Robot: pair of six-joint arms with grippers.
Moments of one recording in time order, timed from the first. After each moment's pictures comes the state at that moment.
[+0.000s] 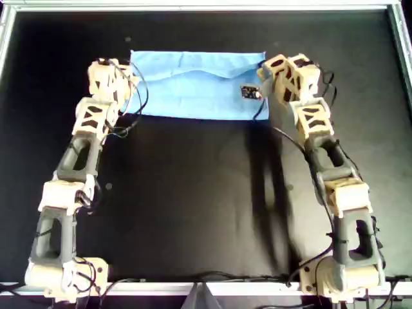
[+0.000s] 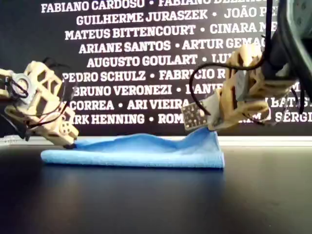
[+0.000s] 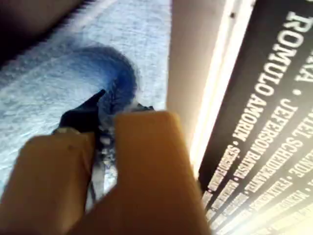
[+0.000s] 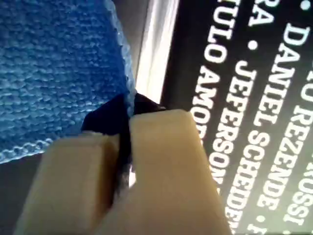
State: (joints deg) left arm -8.3 25.3 23.6 24.3 6.1 1.8; right arm 12.3 23.5 30.0 10.9 -9.2 -5.0
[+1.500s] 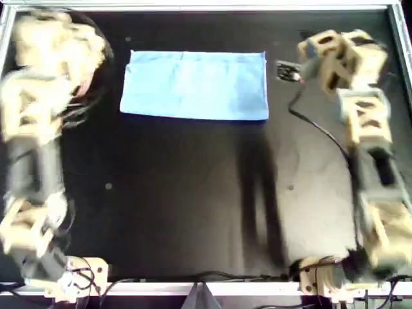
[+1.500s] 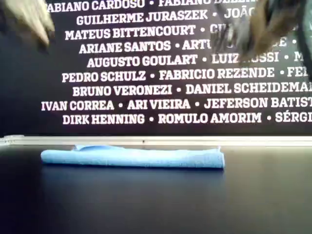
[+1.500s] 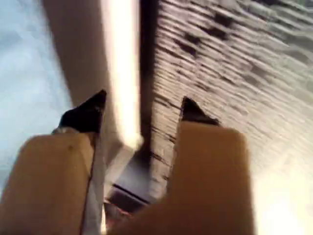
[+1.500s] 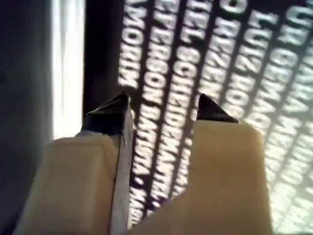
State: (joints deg) left arm -7.3 74.5 24.7 66.8 6.0 0.3; right arm 5.4 76.6 68.6 21.3 -9.9 -4.1
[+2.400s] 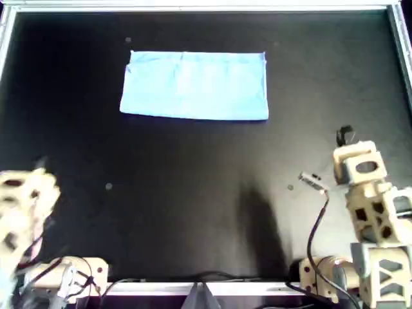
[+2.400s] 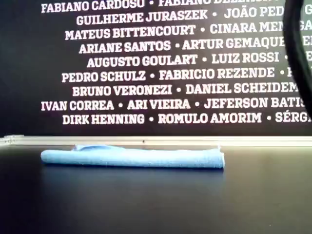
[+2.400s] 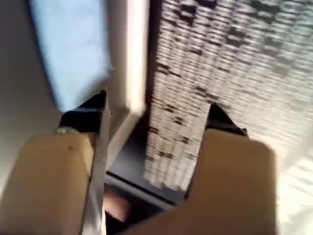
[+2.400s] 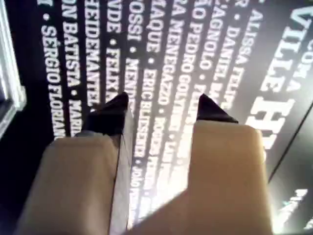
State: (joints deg) left arm -2.9 162.7 113.5 74.8 6.2 0.7; right arm 4.6 176.5 153.6 21.3 -2.0 -4.7
